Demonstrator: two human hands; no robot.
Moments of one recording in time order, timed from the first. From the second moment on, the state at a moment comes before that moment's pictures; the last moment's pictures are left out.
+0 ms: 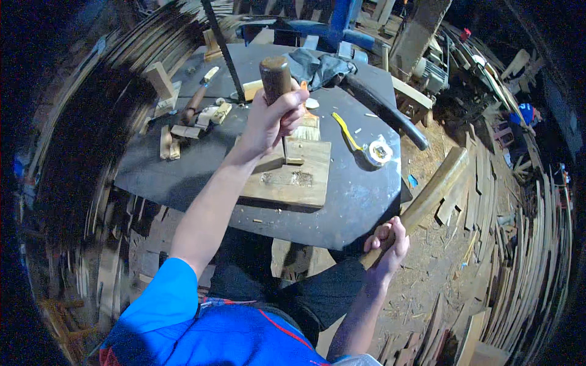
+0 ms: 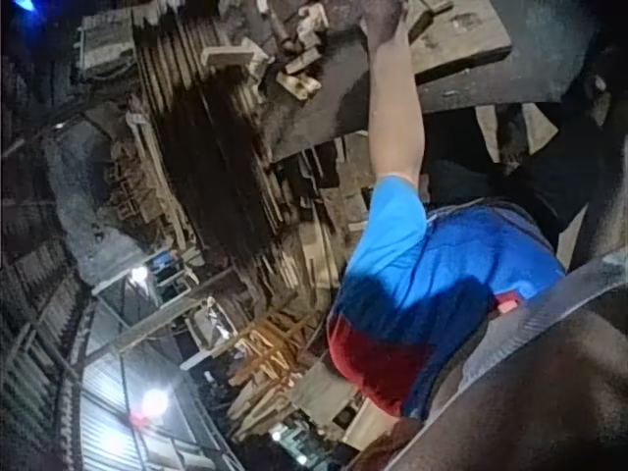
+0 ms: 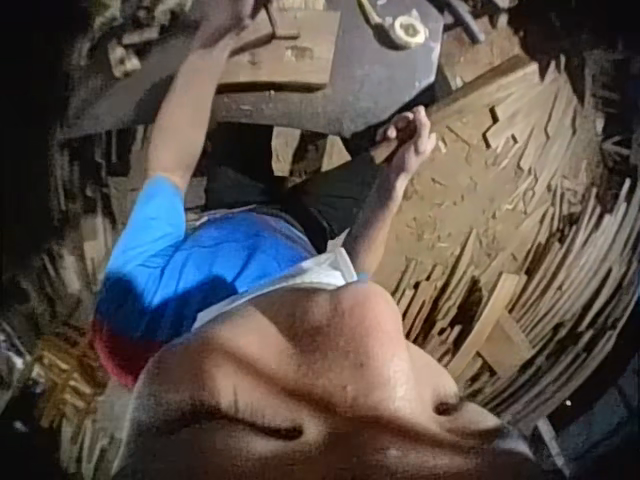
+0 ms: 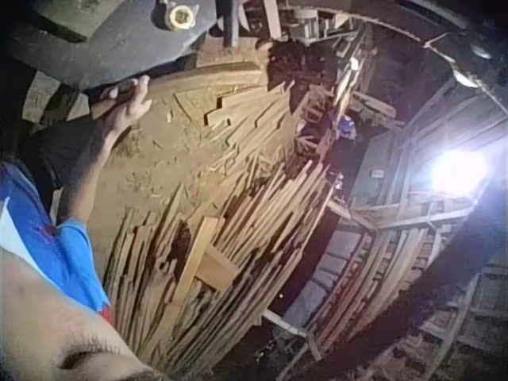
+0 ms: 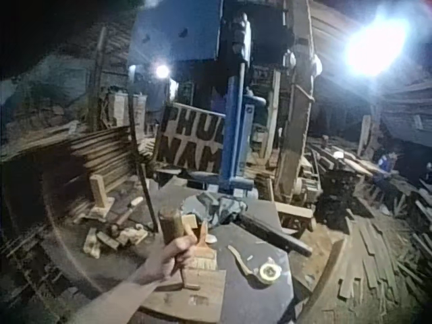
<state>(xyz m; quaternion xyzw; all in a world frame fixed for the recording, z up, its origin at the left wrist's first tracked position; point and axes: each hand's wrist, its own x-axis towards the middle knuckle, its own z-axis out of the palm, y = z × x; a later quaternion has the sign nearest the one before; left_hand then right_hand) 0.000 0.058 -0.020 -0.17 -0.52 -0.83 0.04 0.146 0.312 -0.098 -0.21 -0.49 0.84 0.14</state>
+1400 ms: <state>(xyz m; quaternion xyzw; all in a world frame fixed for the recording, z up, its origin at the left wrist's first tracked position) 0.014 0.067 -0.017 -0.14 -0.63 -0.76 0.03 0.199 0.283 0.075 0.02 -0.83 0.49 0.26</state>
